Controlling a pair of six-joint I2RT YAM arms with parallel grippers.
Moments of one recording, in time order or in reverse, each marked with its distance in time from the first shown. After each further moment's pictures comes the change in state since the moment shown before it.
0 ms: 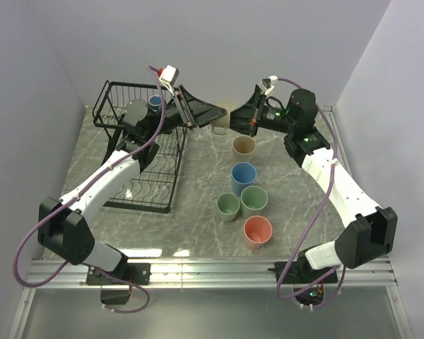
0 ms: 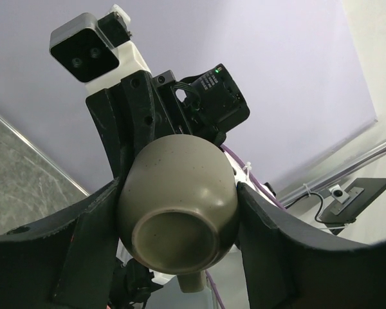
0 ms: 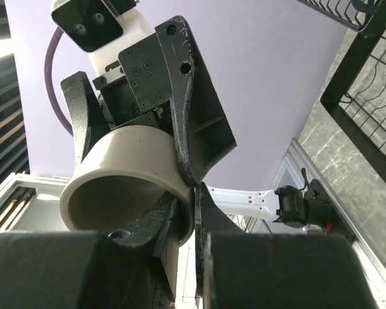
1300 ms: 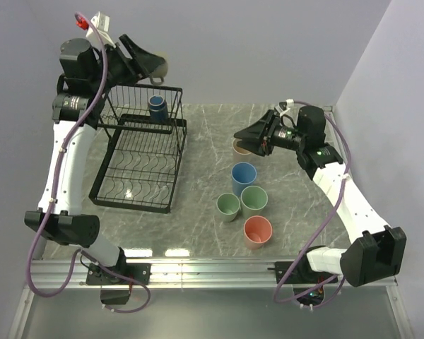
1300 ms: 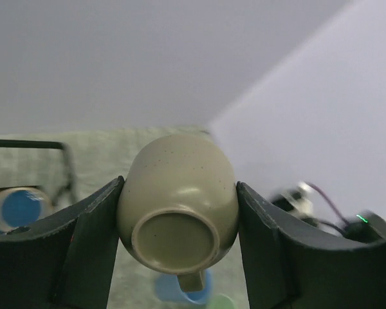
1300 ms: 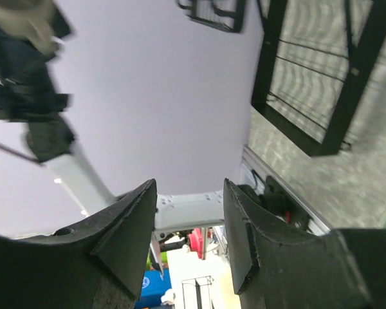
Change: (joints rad) left arm 0.378 0.098 0.675 -0.991 -0.181 0.563; right arm -0.109 -0.130 -0.163 -0.269 0.081 -0.164
